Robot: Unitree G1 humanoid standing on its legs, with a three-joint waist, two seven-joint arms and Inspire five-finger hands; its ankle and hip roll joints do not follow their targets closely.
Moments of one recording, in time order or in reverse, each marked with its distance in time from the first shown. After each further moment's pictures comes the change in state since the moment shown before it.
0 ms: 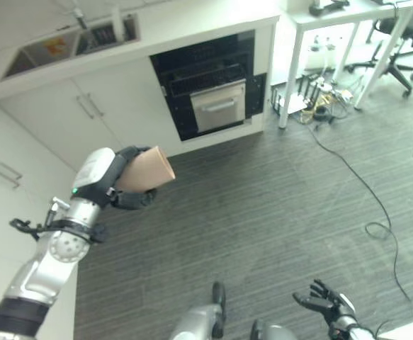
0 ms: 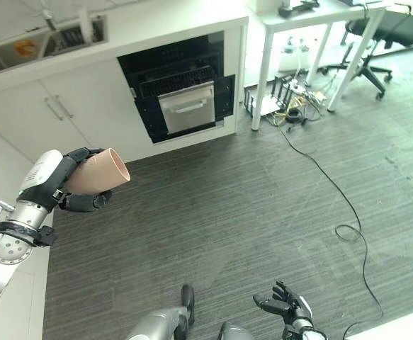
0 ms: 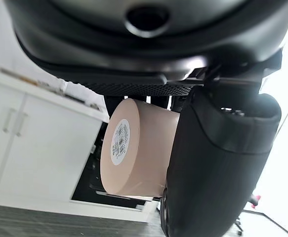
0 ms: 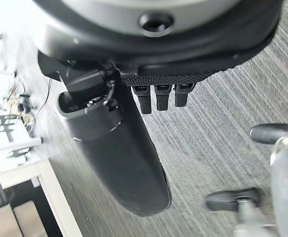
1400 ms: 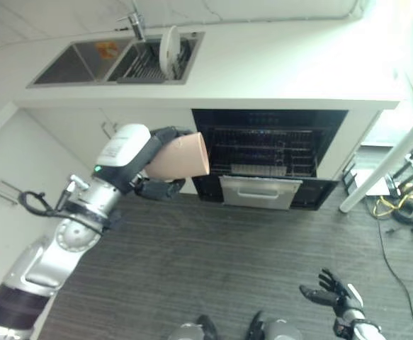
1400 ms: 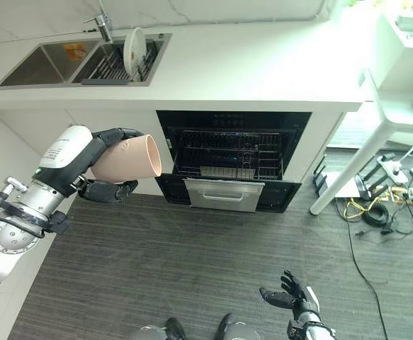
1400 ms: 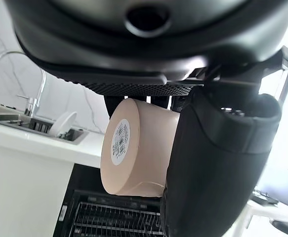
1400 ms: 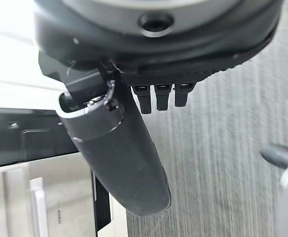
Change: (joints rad) left arm -0.008 0.125 -0.023 -0.258 0.020 0.006 -0.071; right arm 0.021 0.001 0.038 -0.118 -0.077 -0.025 -0.080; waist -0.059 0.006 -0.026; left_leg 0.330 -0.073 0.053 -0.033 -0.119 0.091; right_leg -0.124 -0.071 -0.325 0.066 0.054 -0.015
